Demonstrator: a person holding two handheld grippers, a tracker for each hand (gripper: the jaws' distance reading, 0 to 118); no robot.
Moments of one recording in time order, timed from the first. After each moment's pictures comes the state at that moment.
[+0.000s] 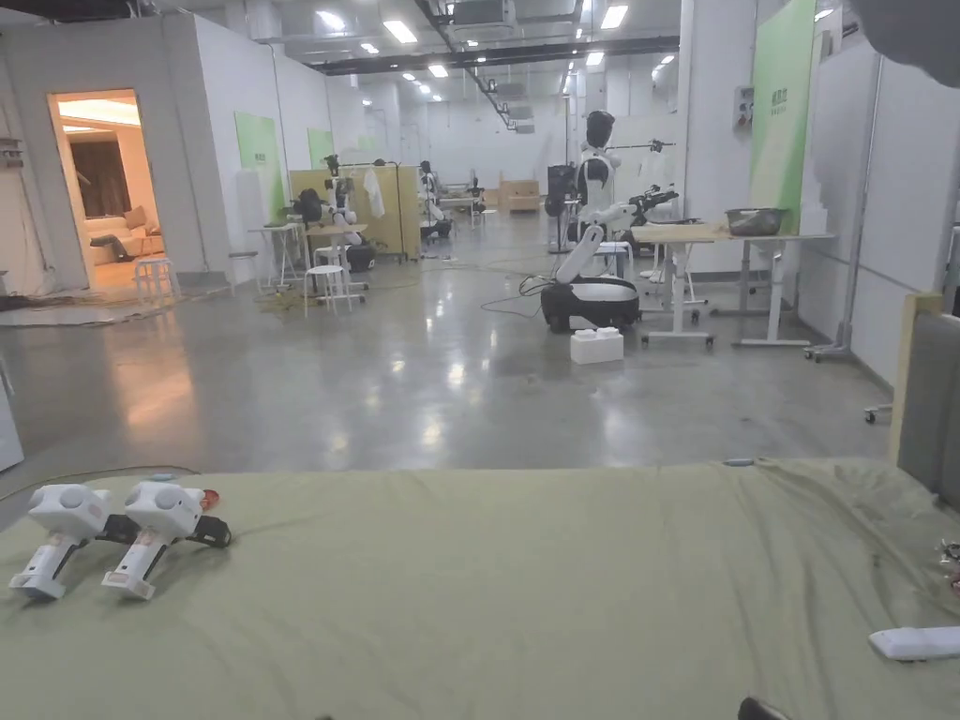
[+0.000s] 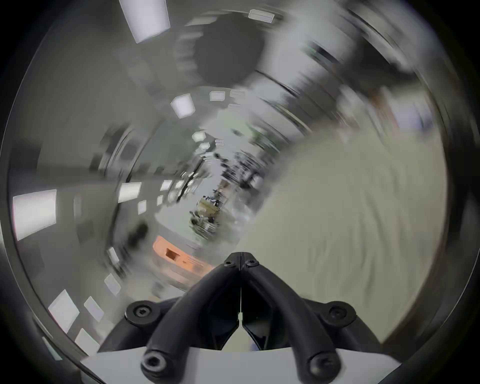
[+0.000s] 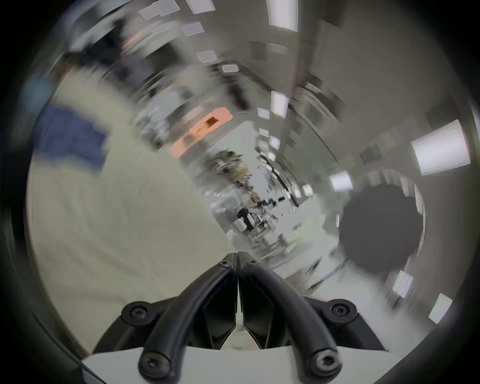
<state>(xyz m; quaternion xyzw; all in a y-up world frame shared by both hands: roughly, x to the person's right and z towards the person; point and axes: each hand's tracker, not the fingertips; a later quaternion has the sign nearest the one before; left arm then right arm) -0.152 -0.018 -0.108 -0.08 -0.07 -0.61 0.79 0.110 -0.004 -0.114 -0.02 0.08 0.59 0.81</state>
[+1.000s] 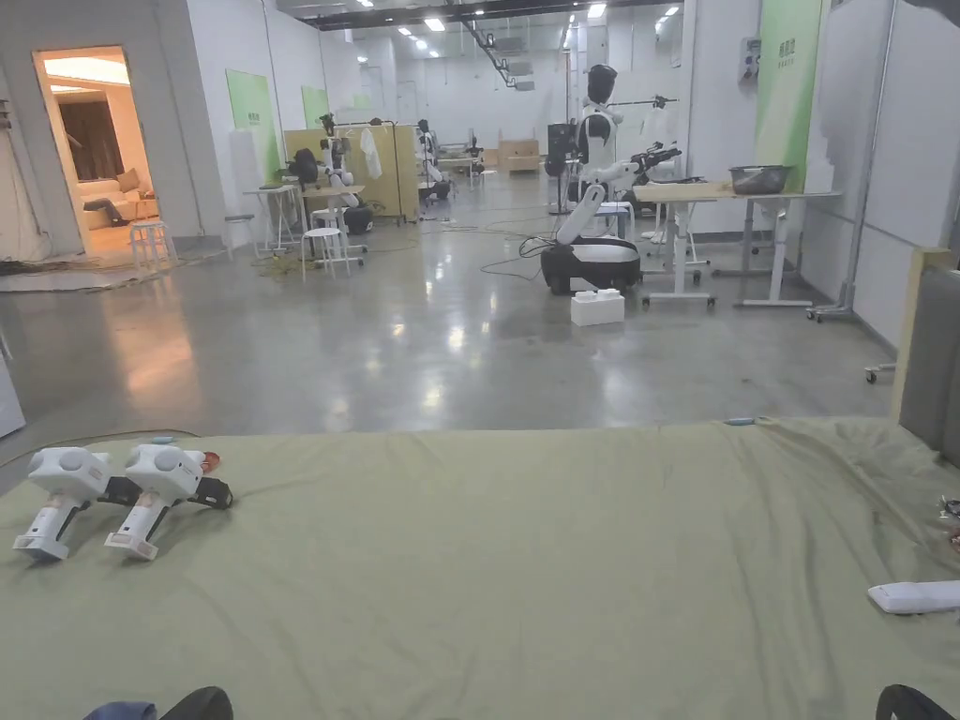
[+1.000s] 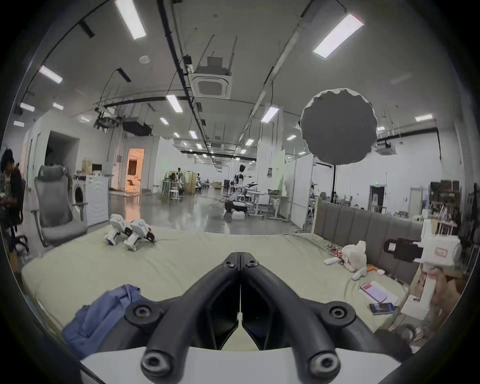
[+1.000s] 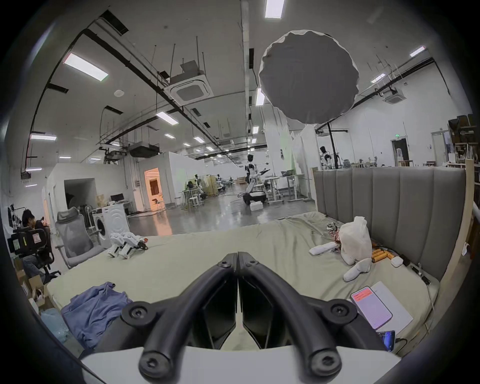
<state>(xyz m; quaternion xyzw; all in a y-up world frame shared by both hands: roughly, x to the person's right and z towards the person) -0.234 0.031 -0.070 -0.02 -0.10 0.04 0.99 0.197 -0.011 -0.096 -0.05 0.01 -0.07 1.00</state>
